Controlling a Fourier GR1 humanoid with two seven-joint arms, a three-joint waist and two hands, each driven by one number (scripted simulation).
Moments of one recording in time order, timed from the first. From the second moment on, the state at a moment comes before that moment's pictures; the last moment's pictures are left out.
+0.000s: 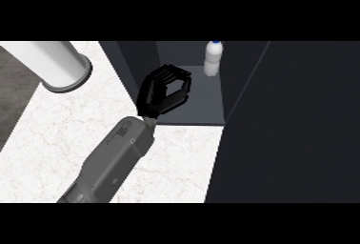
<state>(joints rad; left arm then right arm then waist) -0.74 0.04 -0.37 -0.82 0.62 0.22 -0.52 0.27 -0.42 0.55 -2.48 0.03 -0.28 0.17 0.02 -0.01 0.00</state>
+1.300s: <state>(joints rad) 0.05 0.41 -0.36 -1.70 0.62 0.19 -0.44 -0.15 -0.17 0.91 -2.35 0.17 -0.25 0.64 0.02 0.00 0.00</state>
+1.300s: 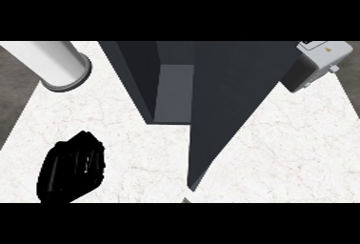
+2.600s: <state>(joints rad) 0.30 0.56 -0.15 -1.76 0.73 -0.07 -0.51 -0.73 -0.01 0.51 -1.72 -0.13 -0.34 0.56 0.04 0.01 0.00</state>
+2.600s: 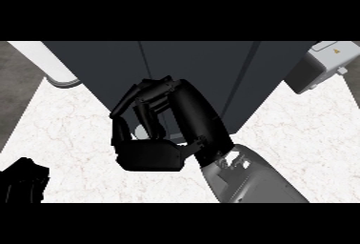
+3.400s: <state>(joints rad) 0.35 0.58 -0.10 -1.79 0.73 -0.14 -0.49 -0.89 -0.02 0.30 -1.21 -0.33 0.06 0.20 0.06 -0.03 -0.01</state>
